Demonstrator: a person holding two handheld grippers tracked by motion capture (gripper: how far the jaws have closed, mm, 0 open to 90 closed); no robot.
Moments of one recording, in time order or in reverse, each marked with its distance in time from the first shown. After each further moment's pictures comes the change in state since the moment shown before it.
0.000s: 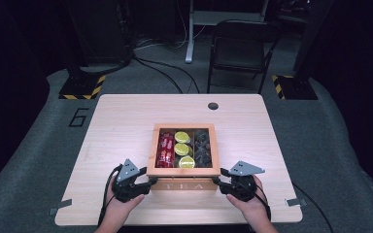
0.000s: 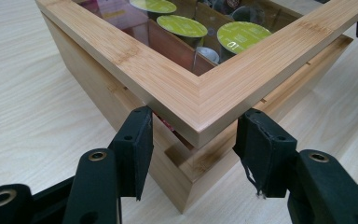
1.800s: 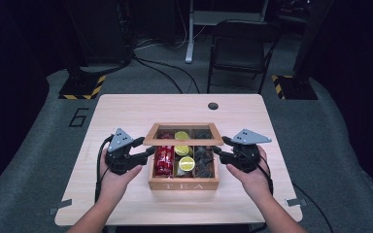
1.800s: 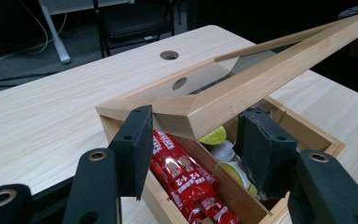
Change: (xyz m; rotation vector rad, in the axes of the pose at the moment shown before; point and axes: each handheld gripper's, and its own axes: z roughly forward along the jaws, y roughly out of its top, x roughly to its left) left arm 0.018 0.090 -0.029 -0.119 0.060 -0.002; right arm -0.016 0.095 -0.020 -0.099 -0.091 -0.033
